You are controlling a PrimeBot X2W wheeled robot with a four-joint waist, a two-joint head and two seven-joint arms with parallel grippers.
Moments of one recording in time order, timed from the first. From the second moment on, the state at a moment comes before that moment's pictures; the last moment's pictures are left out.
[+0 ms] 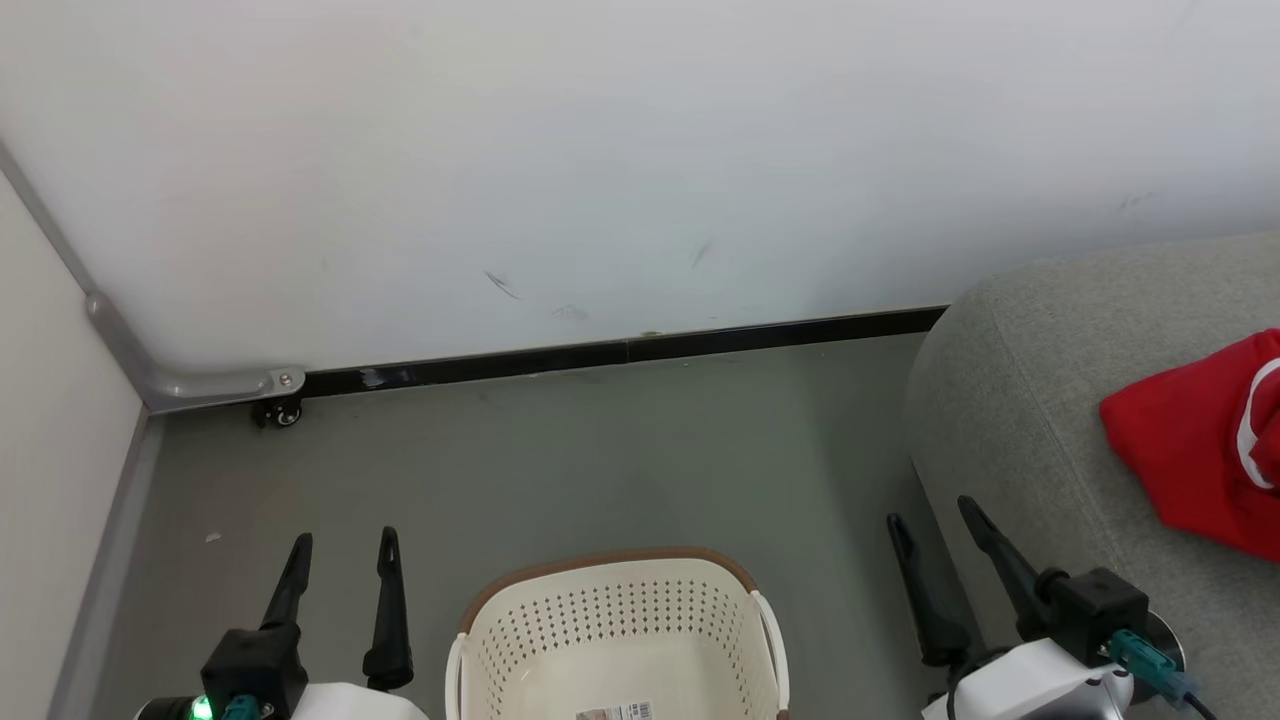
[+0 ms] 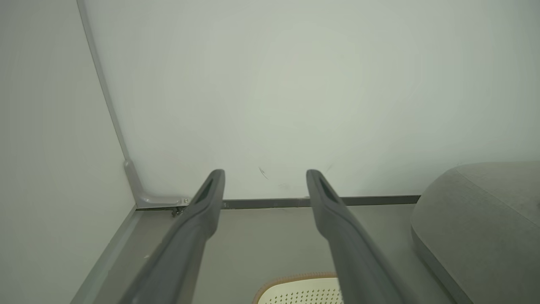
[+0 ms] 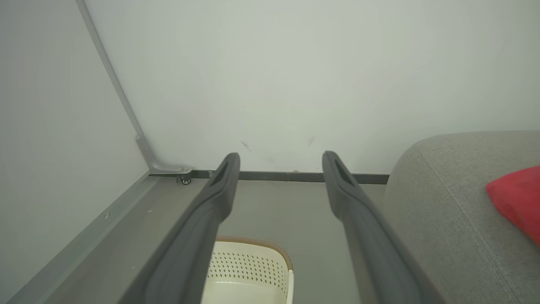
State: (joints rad) left arm 0.00 0.22 -0.29 0.17 -0.34 0.31 -0.25; right arm -0.01 -0.05 0.10 0.31 0.15 0.13 -0.15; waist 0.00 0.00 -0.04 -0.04
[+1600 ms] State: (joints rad) left arm 0.00 0.23 -0.31 0.22 -0.30 0.32 -0.25; right arm 0.03 -0.05 0.10 0.23 0.17 0.13 -0.11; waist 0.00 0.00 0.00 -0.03
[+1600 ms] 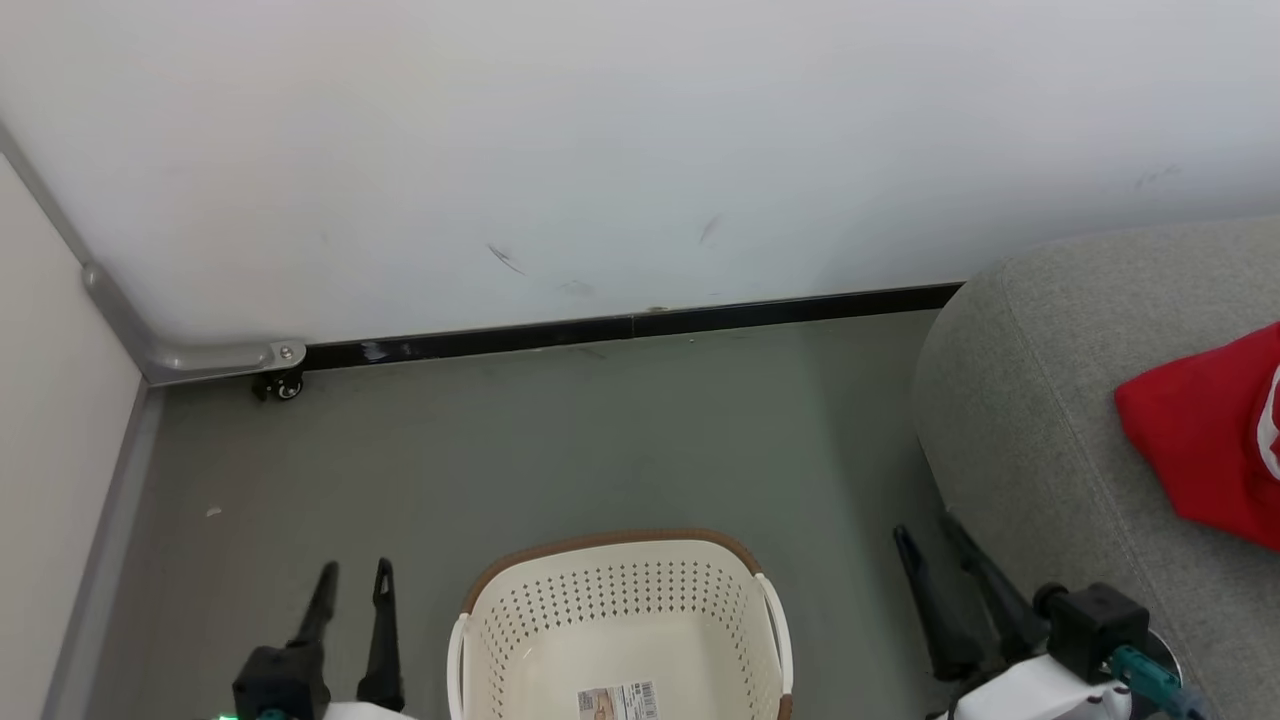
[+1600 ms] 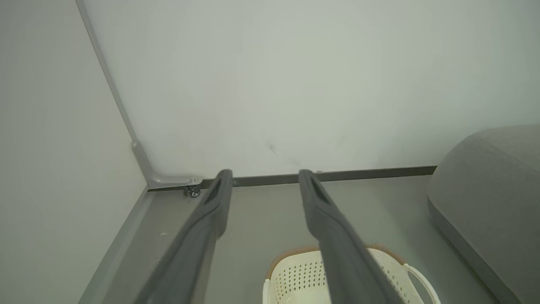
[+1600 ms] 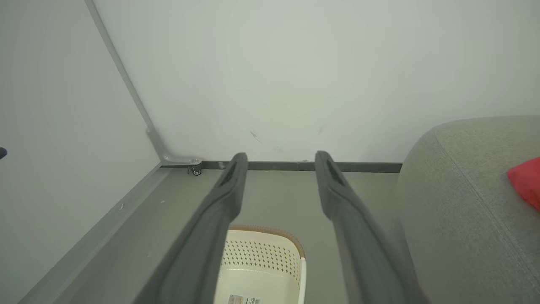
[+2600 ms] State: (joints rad) left arm 0.03 0.16 -0.25 0.23 -0.63 0.24 -0.18; right arm 0.08 -0.05 0.09 0.23 0.54 0.13 -0.11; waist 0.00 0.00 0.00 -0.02
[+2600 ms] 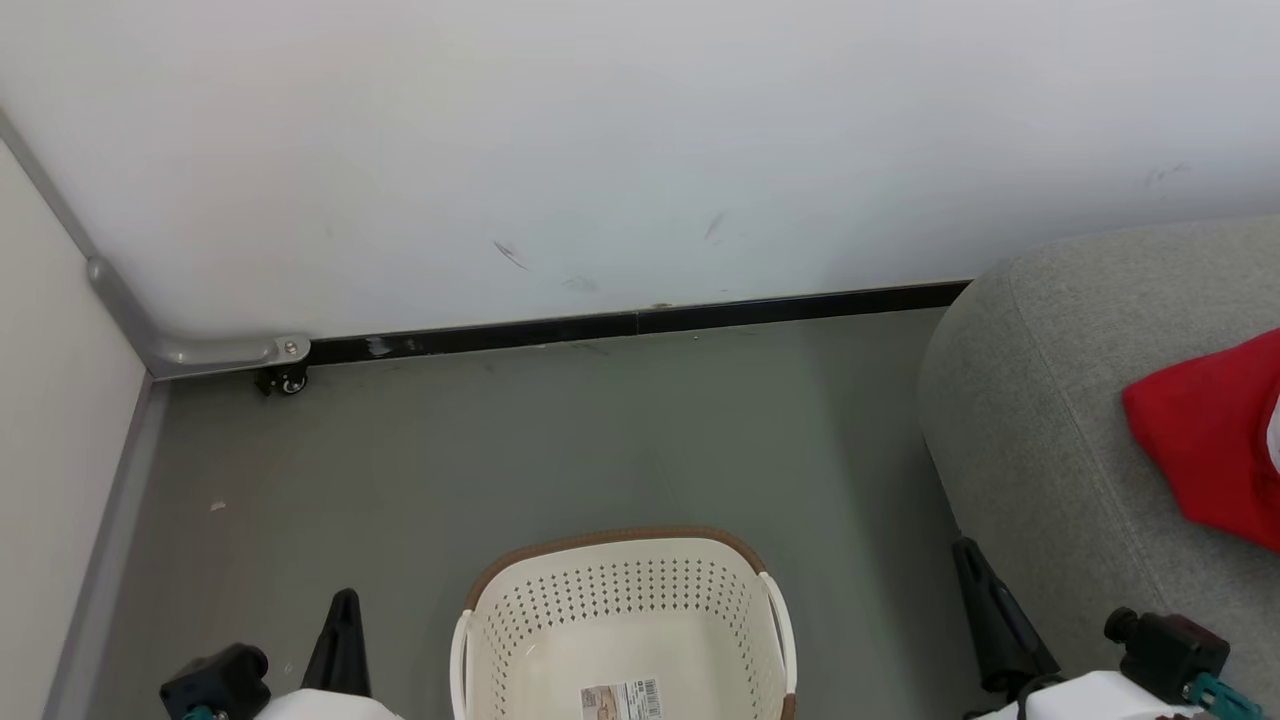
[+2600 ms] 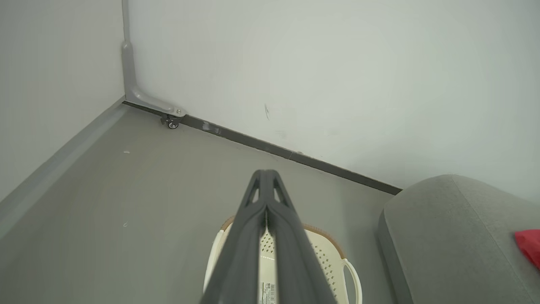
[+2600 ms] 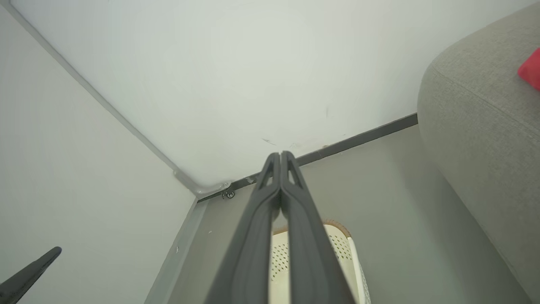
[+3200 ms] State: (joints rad) left arm 0.03 0.14 -0.18 0.22 -0.88 0.15 -0.11; right arm 0.07 -0.07 0.06 0.23 0.83 0.13 -0.07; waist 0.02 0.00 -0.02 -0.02
